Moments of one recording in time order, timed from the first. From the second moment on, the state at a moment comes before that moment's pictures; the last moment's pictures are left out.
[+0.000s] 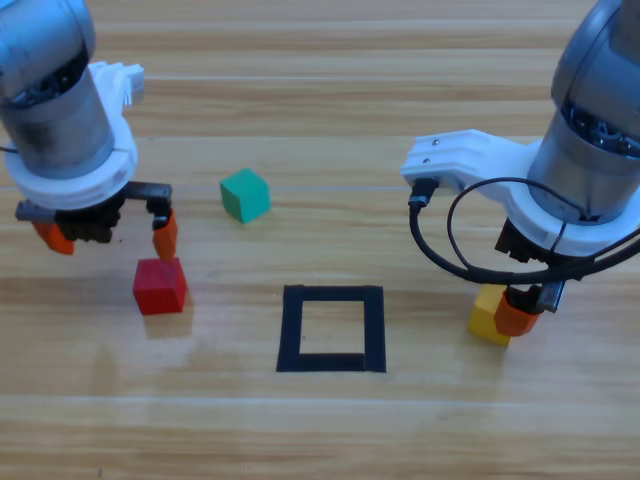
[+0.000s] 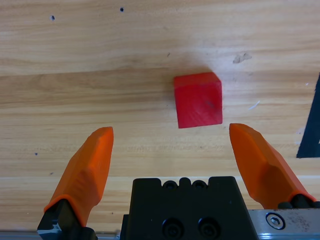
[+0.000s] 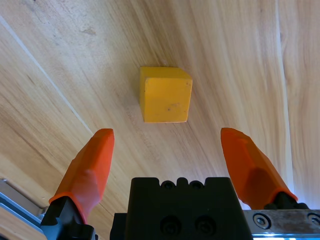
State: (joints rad) arm 0 -0.55 1.89 -1.34 0.89 0.14 -0.57; arm 1 0.85 2.00 -1.42 0.86 -0.12 -0.33
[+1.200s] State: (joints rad) arm 0 -0.55 2.02 -1.35 0.83 0.07 -0.72; arm 1 0.80 2.20 -1.51 0.87 -0.05 -0.37
